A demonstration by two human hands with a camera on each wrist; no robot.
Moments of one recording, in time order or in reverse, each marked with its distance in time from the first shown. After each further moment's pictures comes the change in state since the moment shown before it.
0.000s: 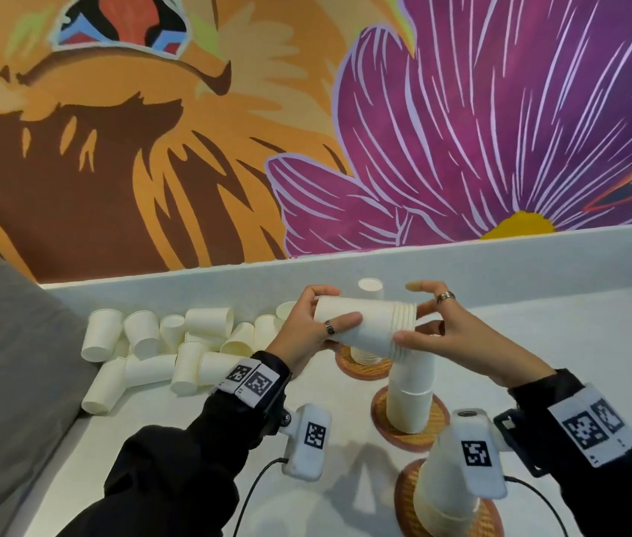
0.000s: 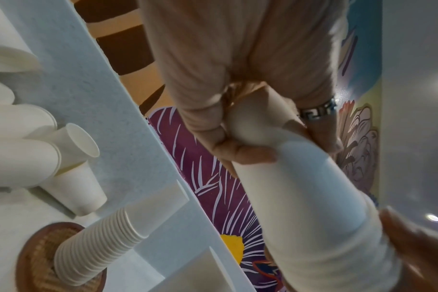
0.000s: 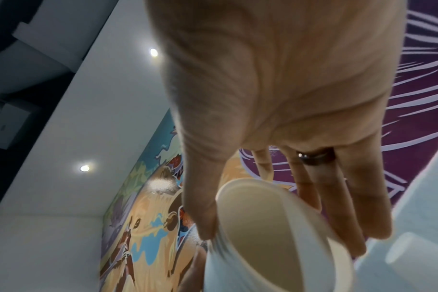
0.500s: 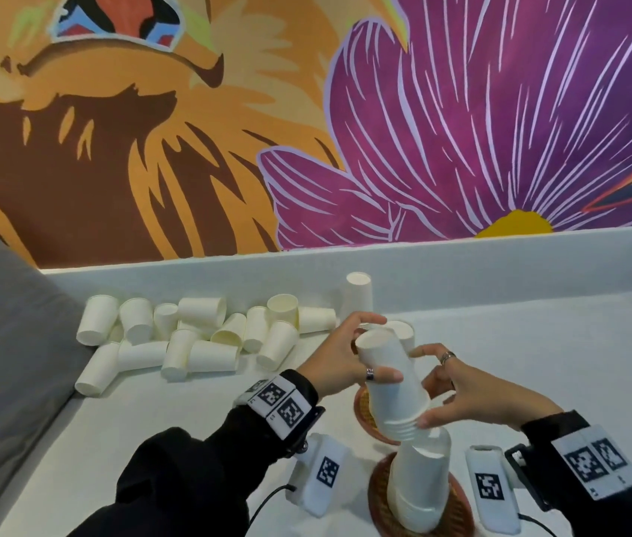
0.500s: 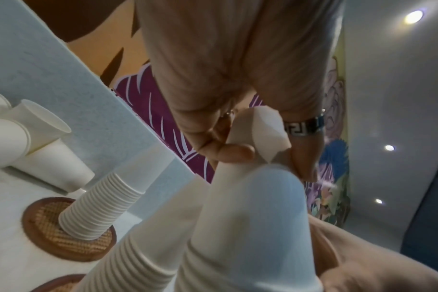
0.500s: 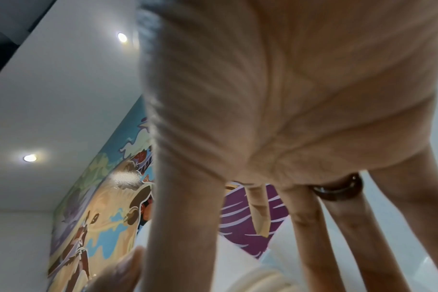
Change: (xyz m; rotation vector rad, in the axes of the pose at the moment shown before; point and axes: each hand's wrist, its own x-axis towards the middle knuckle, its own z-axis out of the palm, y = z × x) left_hand -0.019 -0.028 0.066 0.341 -0.182 -0.011; right_hand -0.025 0.084 -0.017 -0.124 -0.340 0.133
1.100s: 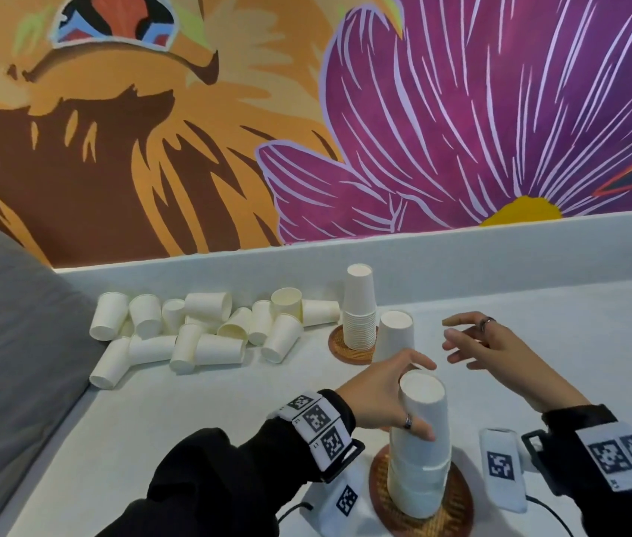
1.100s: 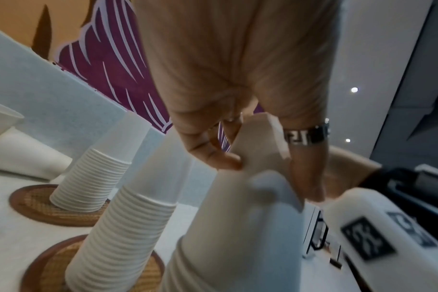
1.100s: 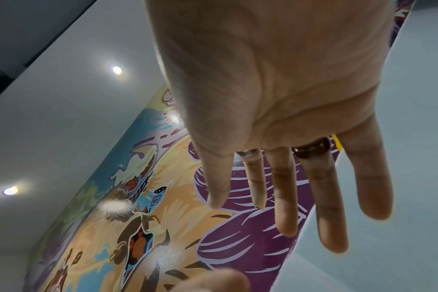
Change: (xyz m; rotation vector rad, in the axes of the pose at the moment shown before) left_hand -0.013 -0.001 0.056 0.379 -0.247 -0.073; right_hand -0.008 0.019 -0.018 0.263 0.495 -0.096
